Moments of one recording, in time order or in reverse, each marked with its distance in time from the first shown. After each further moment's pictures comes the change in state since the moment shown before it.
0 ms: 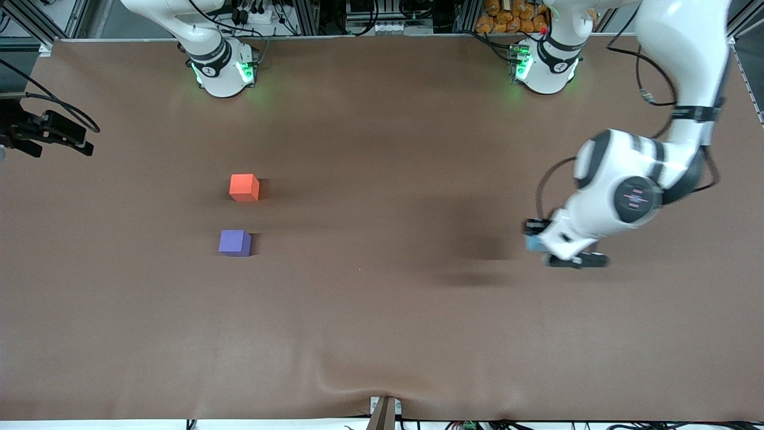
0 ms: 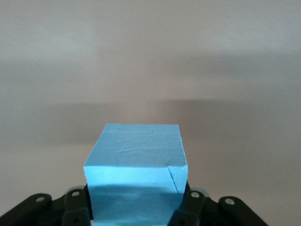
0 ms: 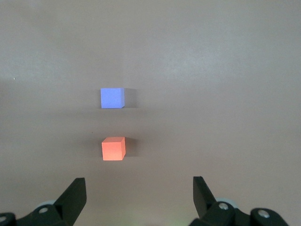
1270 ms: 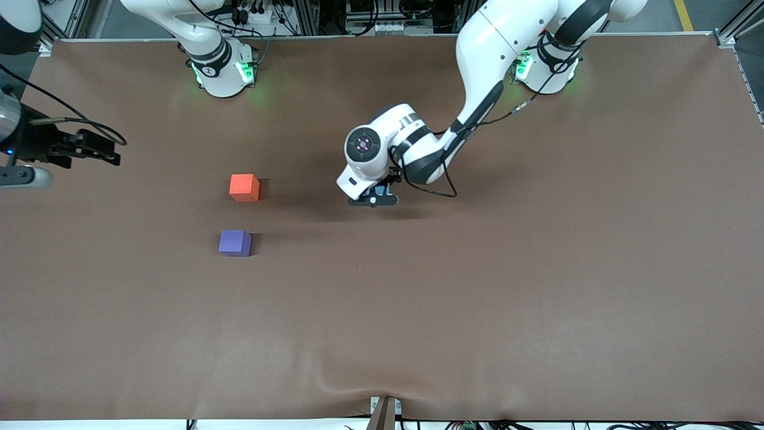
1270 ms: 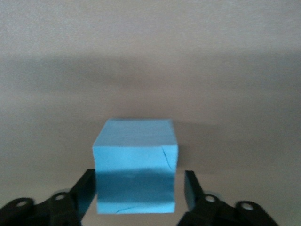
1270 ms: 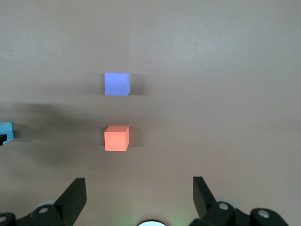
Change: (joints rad) left arm -0.684 0.405 0.072 0.357 0.000 0.042 -0.579; right arm 0.040 0.071 0.016 -0.007 0.003 -0.021 -0.002
